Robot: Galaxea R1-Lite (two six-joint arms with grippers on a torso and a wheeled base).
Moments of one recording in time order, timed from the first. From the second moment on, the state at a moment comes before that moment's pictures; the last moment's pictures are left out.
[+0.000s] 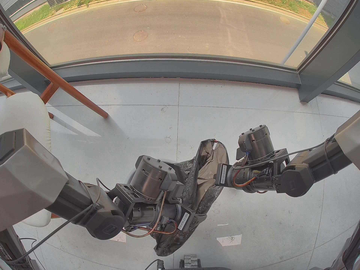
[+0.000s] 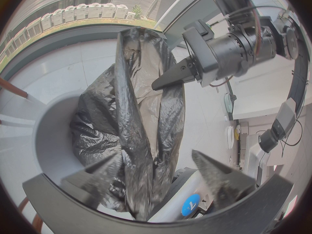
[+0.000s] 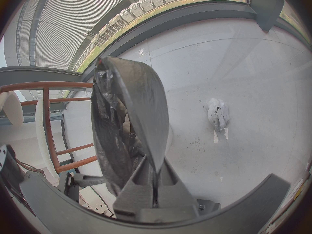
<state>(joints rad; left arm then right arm) -0.76 1.98 -0.84 -0.43 -0.10 -0.12 0.64 2.02 -1.00 -0.29 -0.04 0.62</state>
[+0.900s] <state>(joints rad) -0.72 2.09 -0.96 -0.43 -0.05 -0.21 0.60 2.01 -0.98 -0.31 -0.04 0.62</state>
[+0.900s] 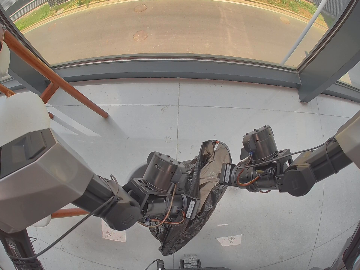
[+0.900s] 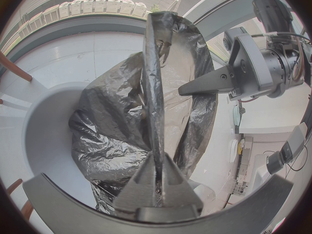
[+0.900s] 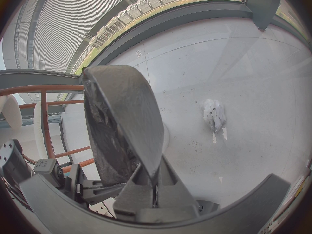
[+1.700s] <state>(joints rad) -0.44 1.82 -0.71 -0.42 -0.06 -0.17 0.56 2.06 -0.92 -0.56 -0.02 0.37</state>
